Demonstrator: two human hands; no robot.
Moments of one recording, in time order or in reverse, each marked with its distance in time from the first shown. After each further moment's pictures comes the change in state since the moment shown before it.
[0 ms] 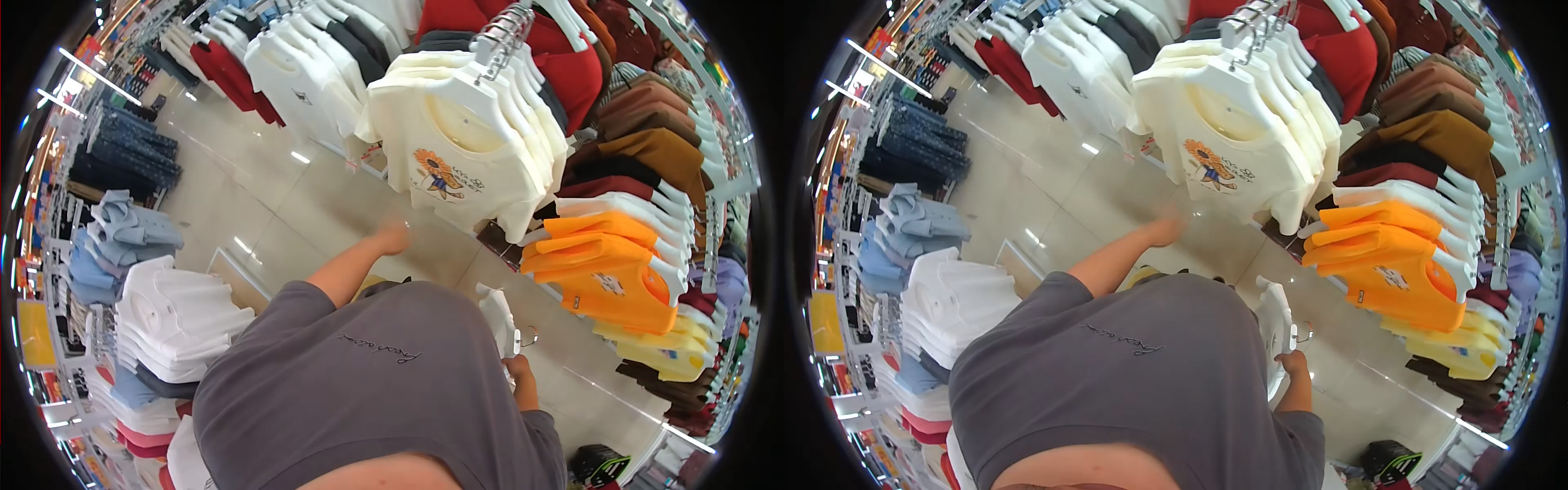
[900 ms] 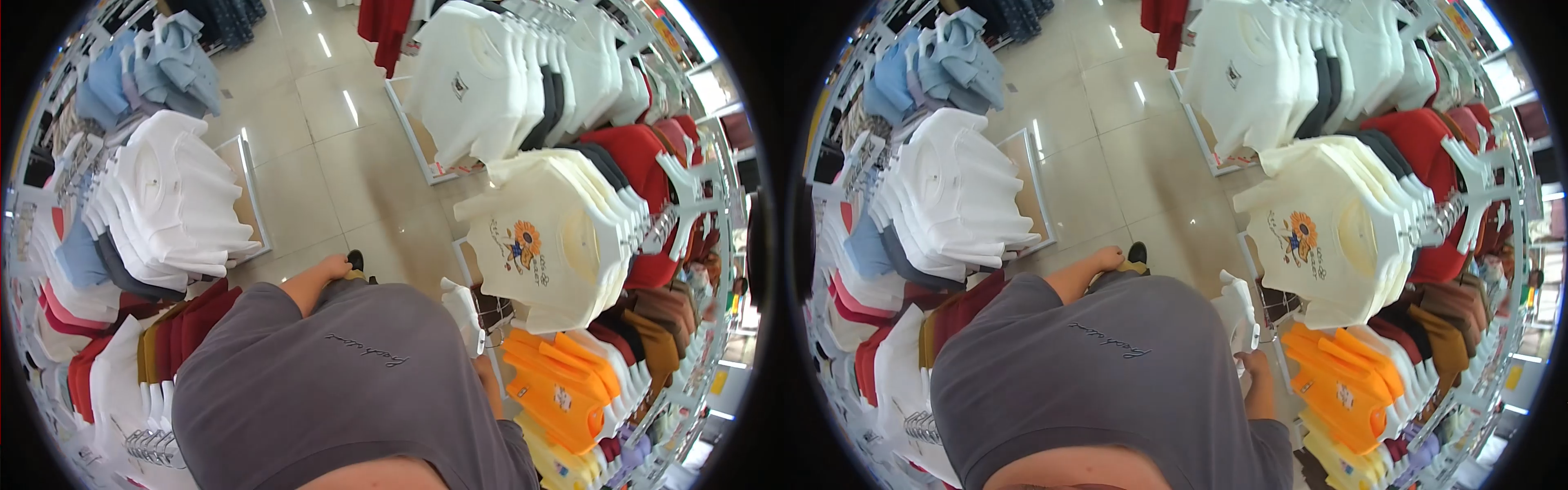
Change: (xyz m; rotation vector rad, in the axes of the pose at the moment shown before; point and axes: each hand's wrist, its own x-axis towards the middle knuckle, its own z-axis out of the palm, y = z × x) left_hand -0.219 -0.142 0.146 -0.740 0.215 -0.720; right_hand -0.031 -0.248 0.005 -0.633 0.023 -0.361
